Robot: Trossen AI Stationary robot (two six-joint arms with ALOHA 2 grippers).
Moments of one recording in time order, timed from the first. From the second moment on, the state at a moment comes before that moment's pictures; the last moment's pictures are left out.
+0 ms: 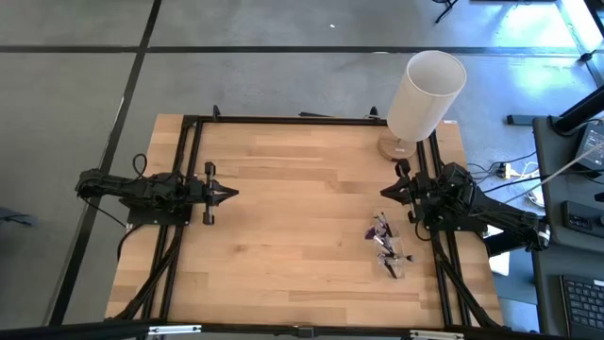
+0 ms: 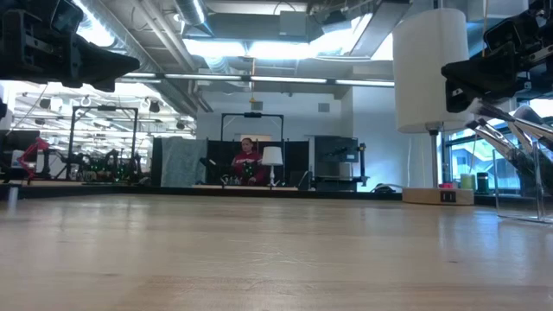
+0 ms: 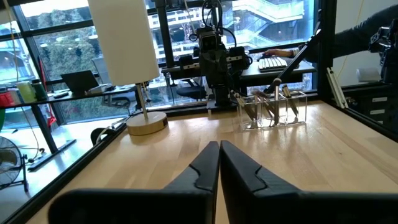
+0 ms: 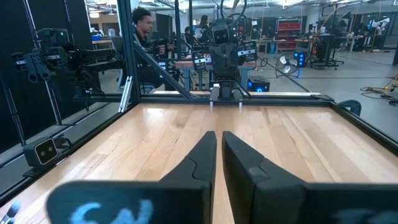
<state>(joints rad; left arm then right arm) -0.15 0.01 0.01 0.05 -0.24 0.14 -0.41 0.02 0.01 0.08 -0.54 0.04</state>
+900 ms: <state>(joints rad) -0.15 0.01 0.01 0.05 -0.24 0.14 -0.41 0.02 0.01 0.08 -0.54 0.04</state>
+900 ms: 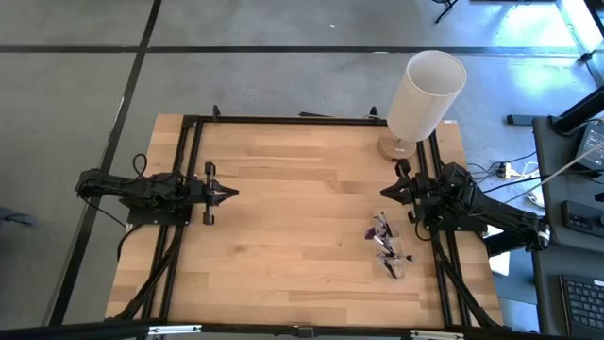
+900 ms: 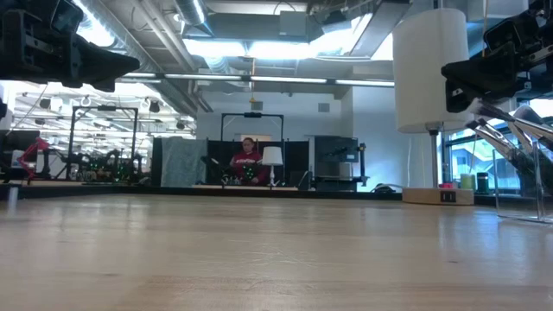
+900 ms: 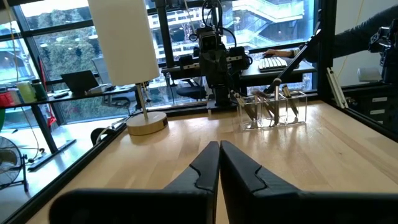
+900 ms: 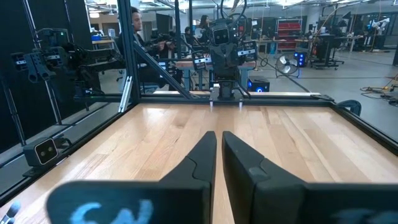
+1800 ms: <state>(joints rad) -0.15 0.01 0.01 0.05 -0.24 0.14 -0.41 0.02 0.01 0.08 -0.54 0.04</state>
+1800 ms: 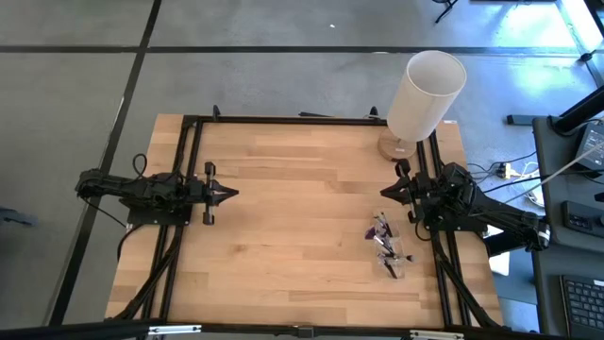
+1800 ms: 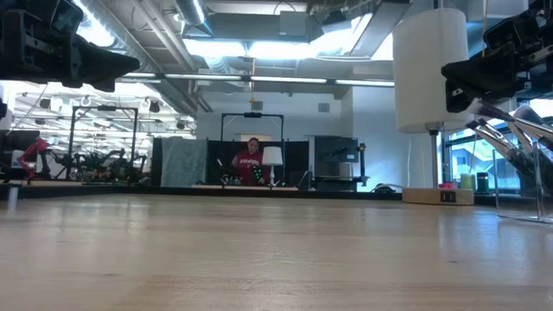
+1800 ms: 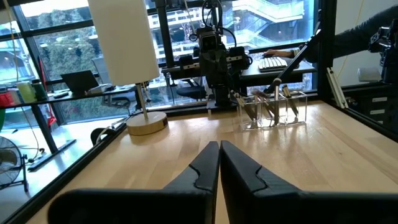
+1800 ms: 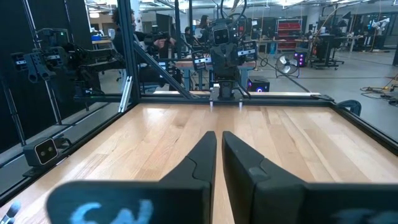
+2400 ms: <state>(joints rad) -0.15 0.01 0.01 0.05 -0.24 0.14 -0.41 0.02 0.01 0.08 -0.54 0.04</state>
